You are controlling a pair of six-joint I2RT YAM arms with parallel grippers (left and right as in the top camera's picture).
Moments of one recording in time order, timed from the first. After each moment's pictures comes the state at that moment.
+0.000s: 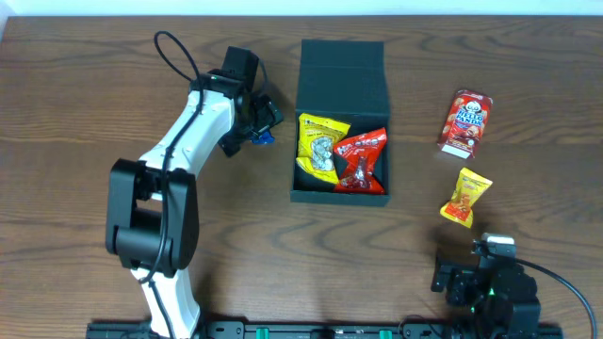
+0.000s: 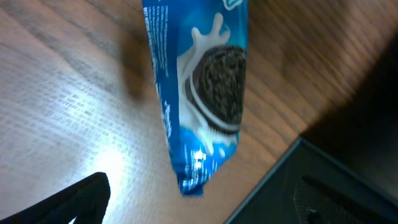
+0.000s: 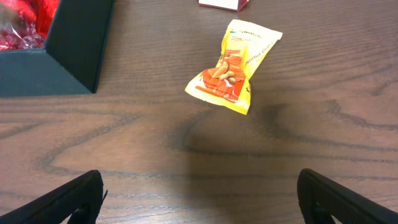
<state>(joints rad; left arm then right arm) -0.24 2.00 1.50 -0.82 0.11 -0.83 0.08 0.01 0.35 -1.05 0.09 0.15</state>
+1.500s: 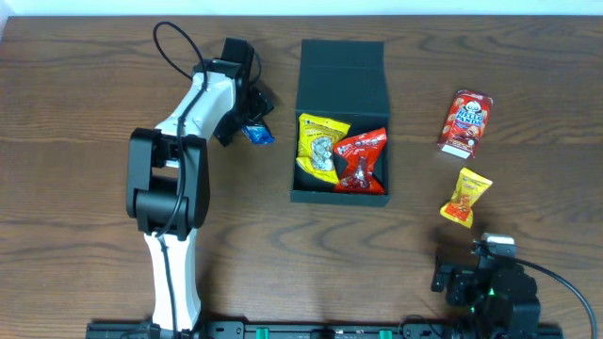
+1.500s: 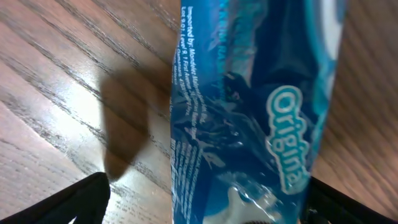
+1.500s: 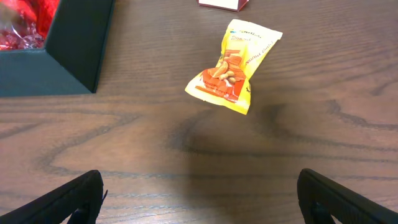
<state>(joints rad) -0.19 2.24 1.72 -0.89 0.02 -0.88 0.08 0.01 0.35 -1.05 0.09 0.15</state>
